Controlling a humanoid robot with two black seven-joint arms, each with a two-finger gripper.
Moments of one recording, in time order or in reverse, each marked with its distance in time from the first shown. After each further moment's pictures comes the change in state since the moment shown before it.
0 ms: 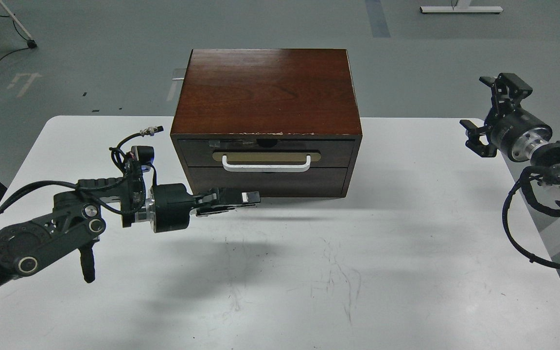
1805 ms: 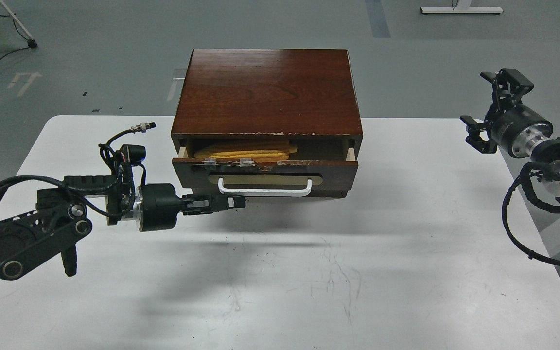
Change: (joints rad) left arm -0.027 -0.013 -0.015 0.096 0.258 0.000 0.000; right arm 0.004 0.000 0.004 0.001 0.006 -0.008 0.000
